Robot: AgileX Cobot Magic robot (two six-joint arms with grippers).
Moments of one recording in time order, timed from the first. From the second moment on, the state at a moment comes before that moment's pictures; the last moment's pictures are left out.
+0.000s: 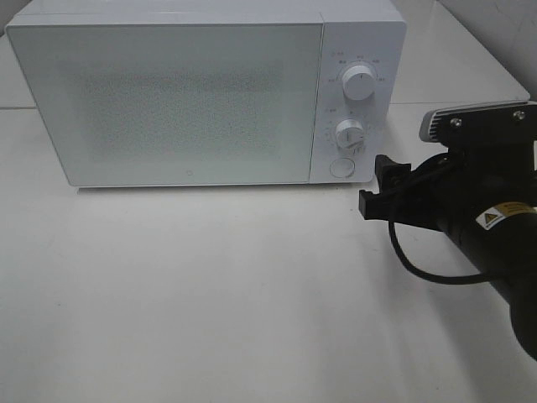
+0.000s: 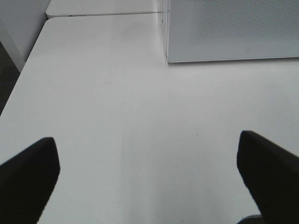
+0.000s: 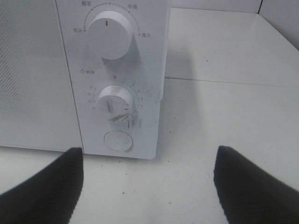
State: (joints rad) left arm 0.06 0.00 -0.52 -0.08 1.07 0.11; right arm 0.75 1.58 -0.32 0.79 -1.08 -0.36
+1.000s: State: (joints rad) left arm 0.06 0.00 -0.52 -0.08 1.07 0.11; right arm 0.82 1.77 -0.51 0.91 -1.09 -0.39
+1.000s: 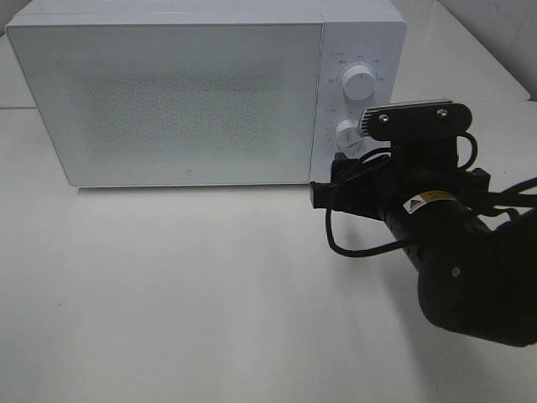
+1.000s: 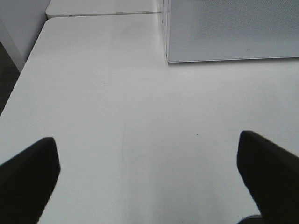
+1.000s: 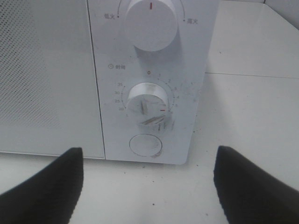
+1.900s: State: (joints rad) left arm 0.06 0.00 -0.52 -0.08 1.07 0.11; right arm 0.63 1.99 -0.76 0.73 -1.03 -0.38
